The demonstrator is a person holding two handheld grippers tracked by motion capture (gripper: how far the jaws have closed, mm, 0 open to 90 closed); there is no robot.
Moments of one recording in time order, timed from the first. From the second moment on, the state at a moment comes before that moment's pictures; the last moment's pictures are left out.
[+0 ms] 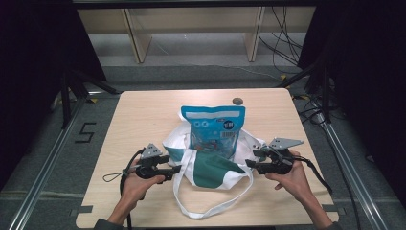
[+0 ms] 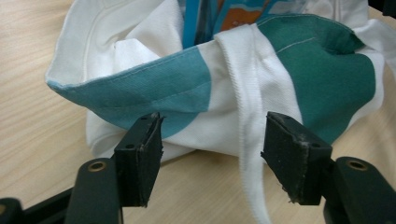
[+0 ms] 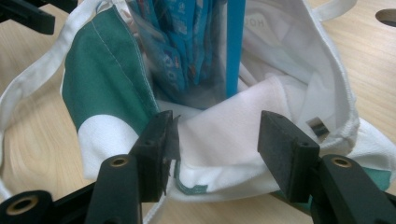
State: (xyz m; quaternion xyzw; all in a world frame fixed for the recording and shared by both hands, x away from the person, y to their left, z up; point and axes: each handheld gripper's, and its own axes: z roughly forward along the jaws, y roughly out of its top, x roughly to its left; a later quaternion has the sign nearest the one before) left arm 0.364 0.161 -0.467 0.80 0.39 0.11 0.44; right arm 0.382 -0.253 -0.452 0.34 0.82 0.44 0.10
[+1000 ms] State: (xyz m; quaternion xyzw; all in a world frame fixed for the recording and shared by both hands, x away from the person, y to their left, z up) left arm 0.330 0.169 -0.472 0.80 0.38 0.13 0.46; right arm 0.356 -0.285 -0.445 0.37 0.81 0.45 0.11
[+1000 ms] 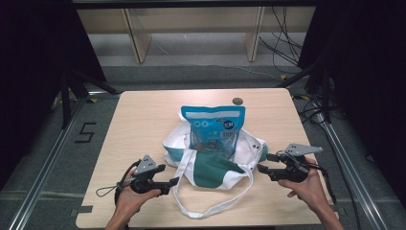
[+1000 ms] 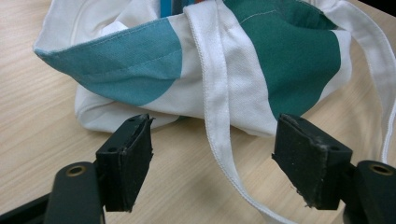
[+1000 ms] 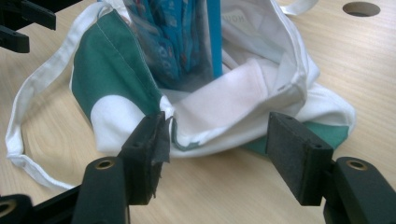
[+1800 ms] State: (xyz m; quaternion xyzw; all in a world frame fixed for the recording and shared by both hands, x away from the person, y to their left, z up) left arm 0.318 0.177 -0.481 0.79 0.38 0.13 0.46; right arm 0.336 -0.288 -0.469 0.37 0.82 0.42 0.12
